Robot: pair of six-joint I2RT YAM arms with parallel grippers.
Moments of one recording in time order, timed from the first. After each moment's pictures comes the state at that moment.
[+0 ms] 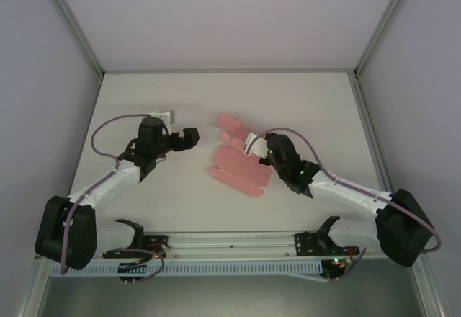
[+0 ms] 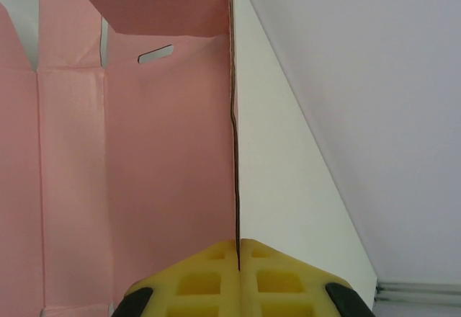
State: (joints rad) left arm -0.38 1.23 0.65 0.01 0.15 -0.44; right arm 0.78 1.19 0.61 0.09 0.41 -0.75
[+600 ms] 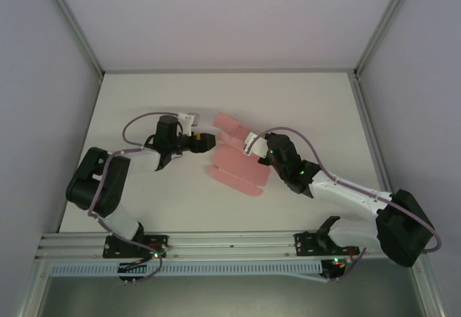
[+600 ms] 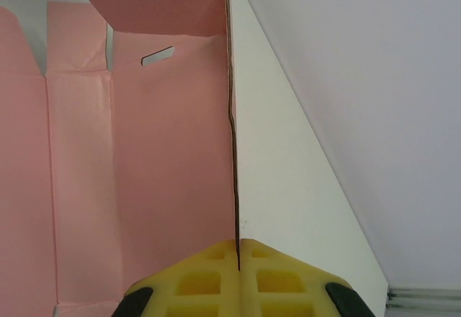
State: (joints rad) left arm -0.42 1.66 0.71 0.41 0.55 -0.39; right arm 0.78 1.18 0.61 0.09 0.39 -0.72
